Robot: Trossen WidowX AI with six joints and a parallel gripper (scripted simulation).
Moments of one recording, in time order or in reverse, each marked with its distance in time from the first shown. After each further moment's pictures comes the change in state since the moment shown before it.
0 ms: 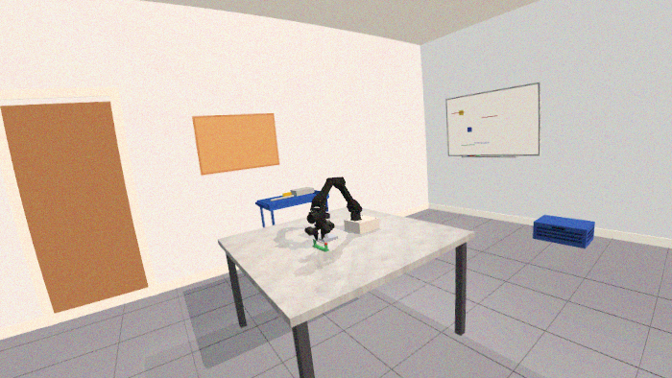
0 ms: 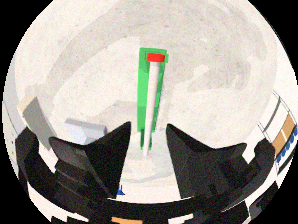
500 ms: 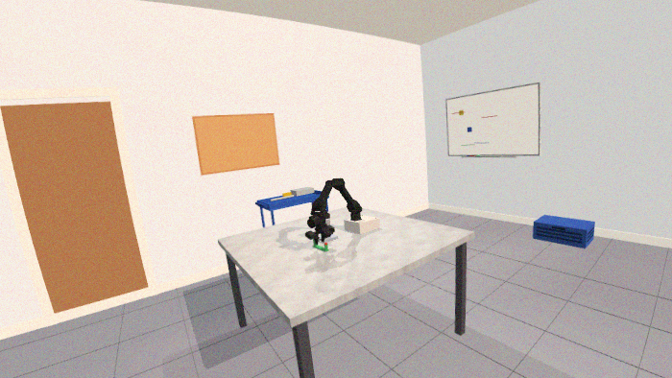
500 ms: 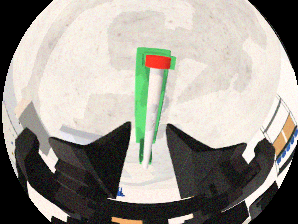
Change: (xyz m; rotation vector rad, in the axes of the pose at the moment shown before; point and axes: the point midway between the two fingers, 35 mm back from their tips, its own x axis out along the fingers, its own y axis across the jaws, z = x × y) arm 0.024 -0.001 0.006 0.000 0.000 0.001
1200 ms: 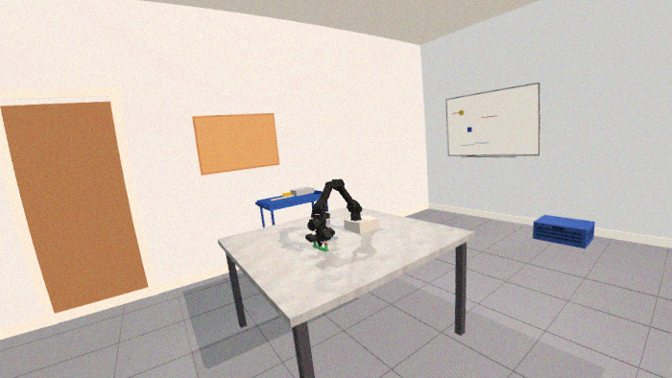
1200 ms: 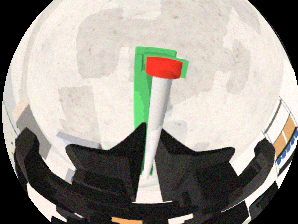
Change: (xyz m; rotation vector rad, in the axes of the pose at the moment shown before) arm 0.017 0.001 0.004 -0.001 0.001 0.002
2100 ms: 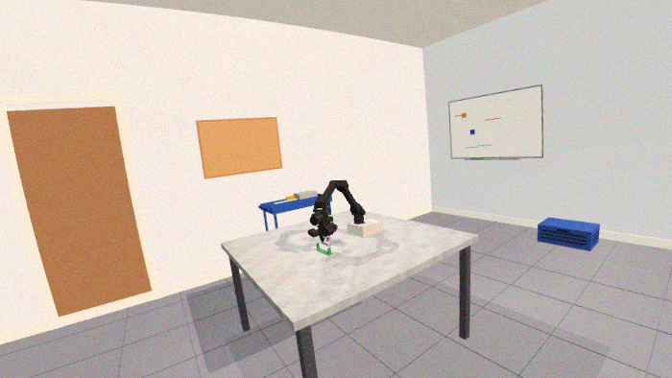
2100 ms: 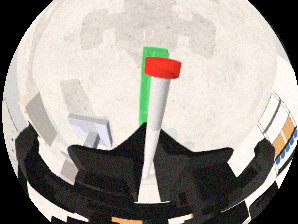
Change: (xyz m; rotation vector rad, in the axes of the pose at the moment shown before) arm -0.053 0.001 -0.014 -0.011 0.005 0.010
